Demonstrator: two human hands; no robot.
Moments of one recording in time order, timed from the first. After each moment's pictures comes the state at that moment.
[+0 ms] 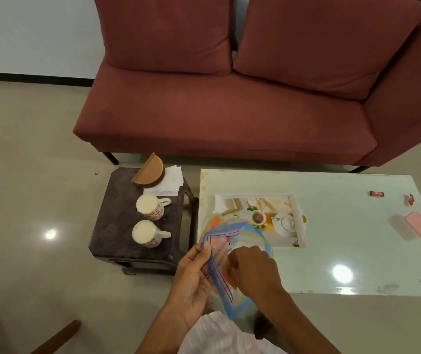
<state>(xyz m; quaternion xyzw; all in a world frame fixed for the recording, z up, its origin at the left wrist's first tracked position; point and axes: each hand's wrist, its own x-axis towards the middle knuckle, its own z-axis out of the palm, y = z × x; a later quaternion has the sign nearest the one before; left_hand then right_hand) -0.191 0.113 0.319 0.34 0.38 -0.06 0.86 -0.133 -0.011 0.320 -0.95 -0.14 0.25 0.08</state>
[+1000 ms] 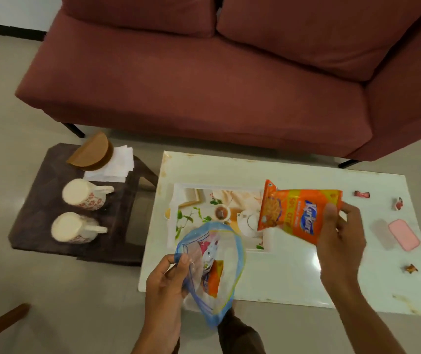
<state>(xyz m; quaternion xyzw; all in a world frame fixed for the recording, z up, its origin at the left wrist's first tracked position) -0.131 -0.012 0.248 0.45 0.47 0.00 0.75 0.026 -0.227 0.280 -0.85 0.18 -0.06 0.50</state>
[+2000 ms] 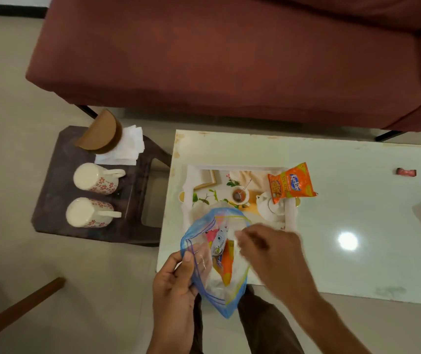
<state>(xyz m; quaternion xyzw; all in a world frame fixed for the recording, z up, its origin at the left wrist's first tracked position) -0.134 -0.021 0.241 0.41 0.51 0.06 0.76 -0.026 -0.160 0.237 -0.88 -0.13 0.20 0.40</state>
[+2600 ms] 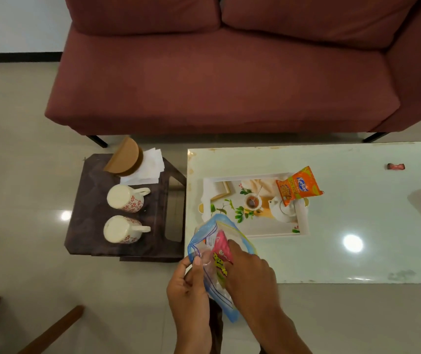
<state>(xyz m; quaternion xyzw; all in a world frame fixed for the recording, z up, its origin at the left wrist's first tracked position) -0.167 0.024 0.268 0.54 0.53 0.07 0.65 -0.111 -0.061 0.266 -0.94 -0.11 0.26 0.18</state>
